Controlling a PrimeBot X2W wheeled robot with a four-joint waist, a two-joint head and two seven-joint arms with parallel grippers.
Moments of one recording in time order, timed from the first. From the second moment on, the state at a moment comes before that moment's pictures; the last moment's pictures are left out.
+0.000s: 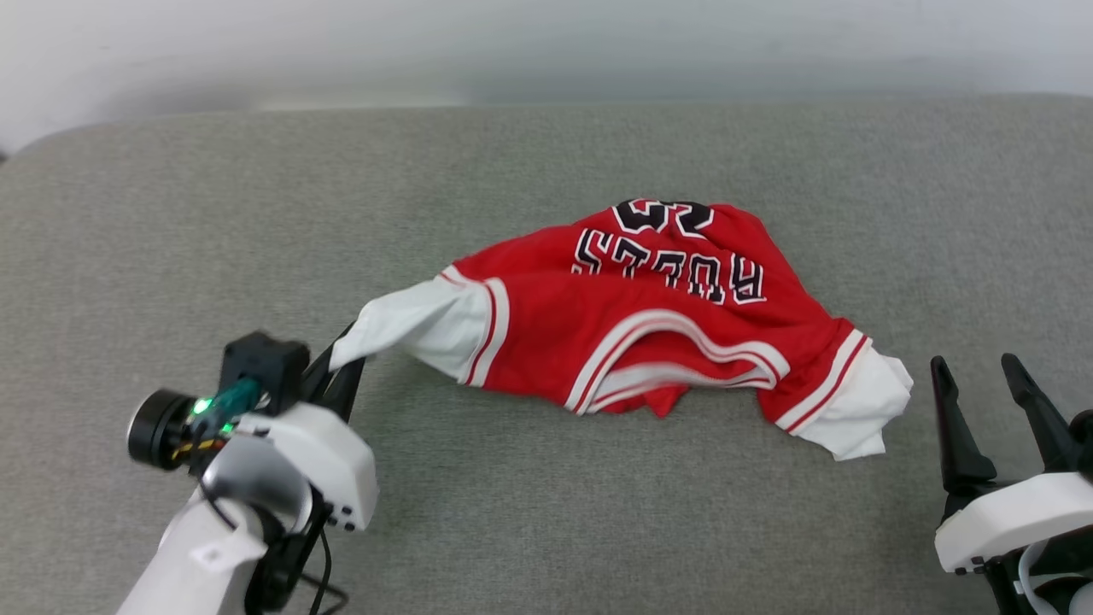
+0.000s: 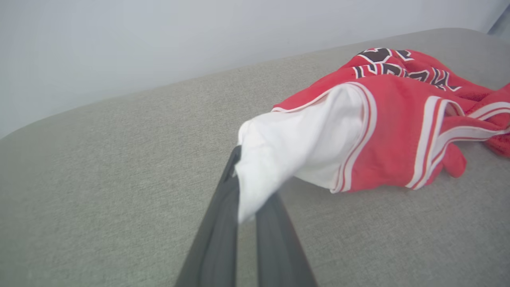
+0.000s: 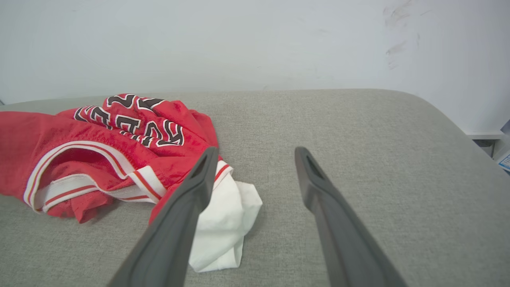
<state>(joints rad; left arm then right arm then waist) -0.28 0.40 -0.34 0.06 -0.38 0.02 0.13 -0.02 -0.14 -0.13 -0.07 0.20 0.13 0.04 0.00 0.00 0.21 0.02</state>
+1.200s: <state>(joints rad) -0.07 0.42 -0.22 0.07 -0.42 0.15 -0.17 0.03 -0.15 -0.08 -0.06 0.19 0.13 0.19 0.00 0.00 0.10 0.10</state>
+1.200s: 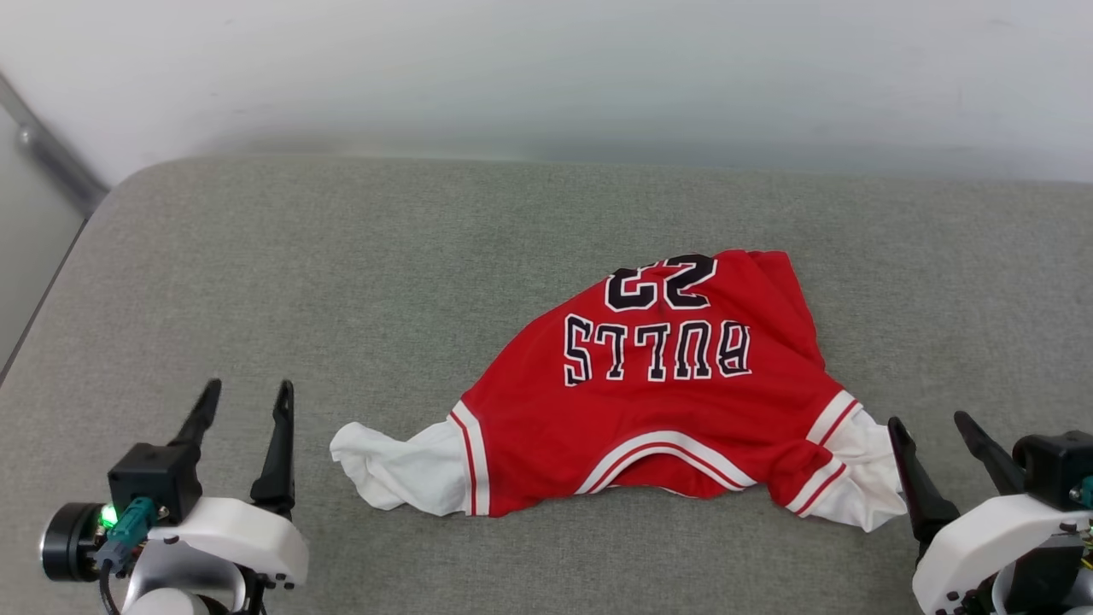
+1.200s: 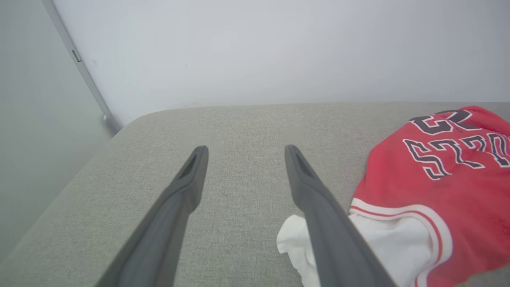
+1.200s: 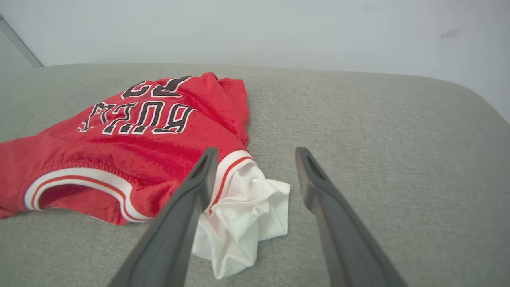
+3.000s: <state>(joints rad) -0.06 0.45 -0.35 -0.06 -0.54 0.10 0.13 -0.04 -0.37 0.06 0.02 0.19 0.13 0.77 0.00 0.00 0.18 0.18</state>
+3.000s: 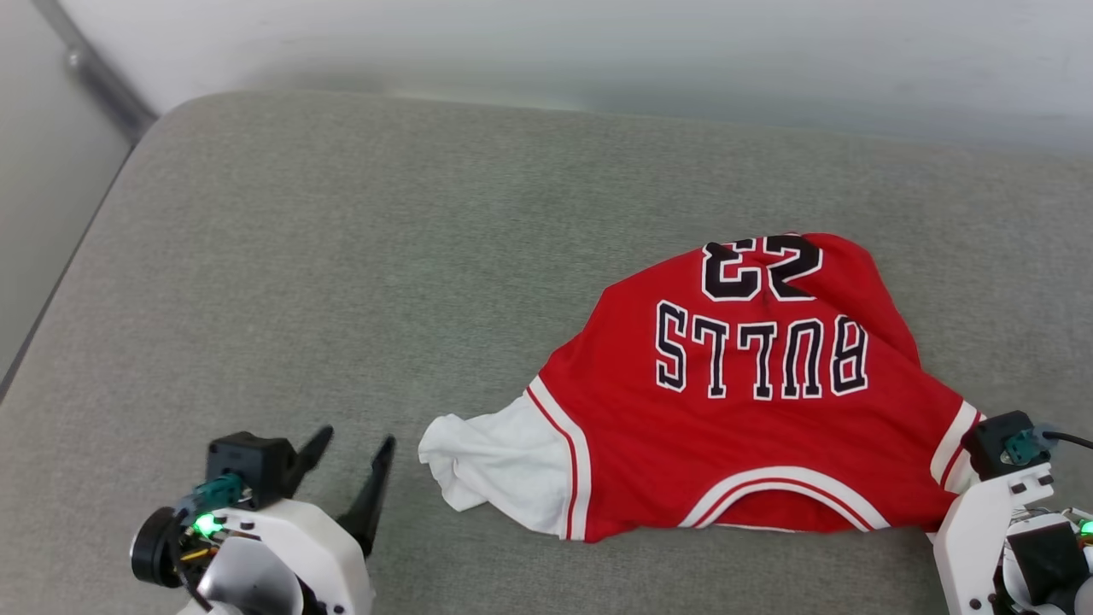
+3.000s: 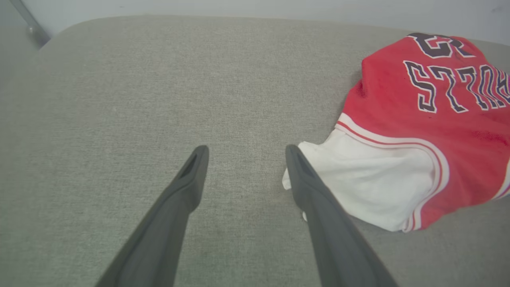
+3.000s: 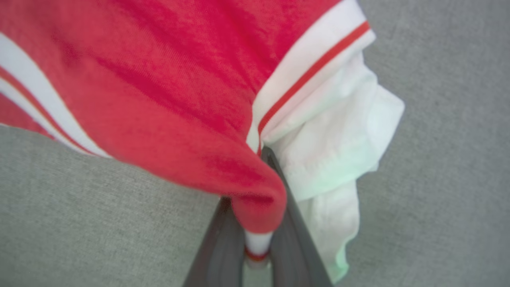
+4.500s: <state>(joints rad) -0.15 0.49 -0.54 0.06 -0.60 -0.01 0.46 -0.06 -0.37 0.05 -0.05 0.19 0.13 0.77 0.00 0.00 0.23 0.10</state>
